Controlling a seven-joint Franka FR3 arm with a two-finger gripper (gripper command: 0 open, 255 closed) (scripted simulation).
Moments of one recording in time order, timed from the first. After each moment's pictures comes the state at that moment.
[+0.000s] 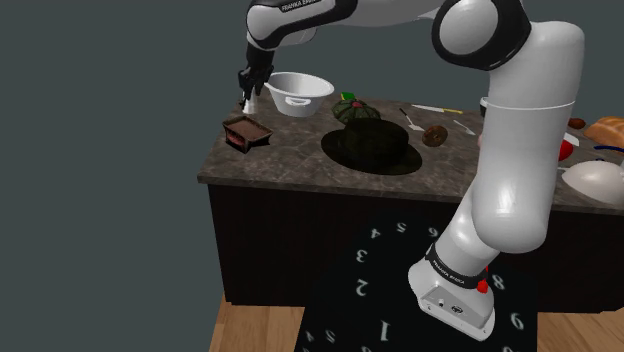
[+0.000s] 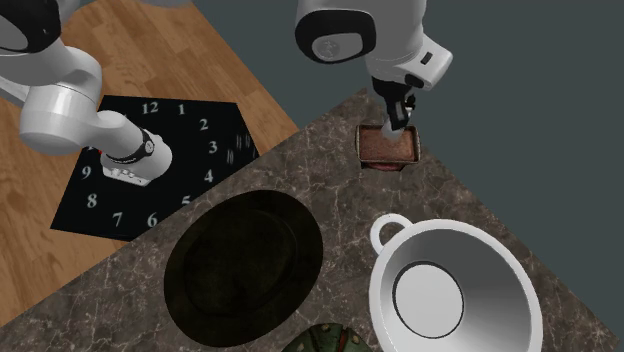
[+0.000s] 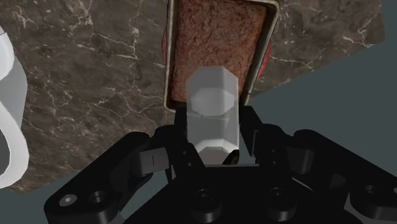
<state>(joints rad) 0.13 0.35 -0.11 -1.59 0.01 2.23 -0.14</state>
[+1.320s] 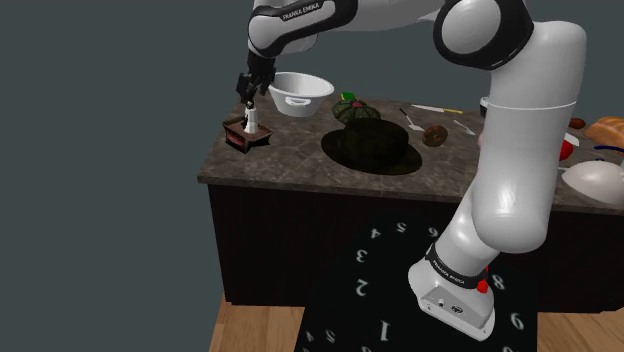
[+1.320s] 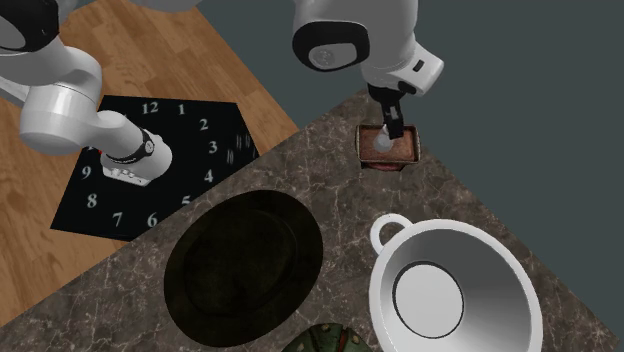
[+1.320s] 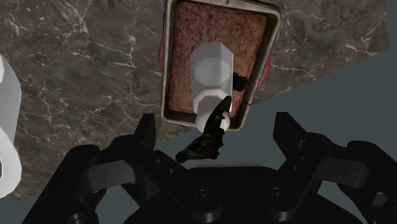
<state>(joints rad) 0.13 0.34 -0.11 -1.64 0.01 2.28 -0.14</state>
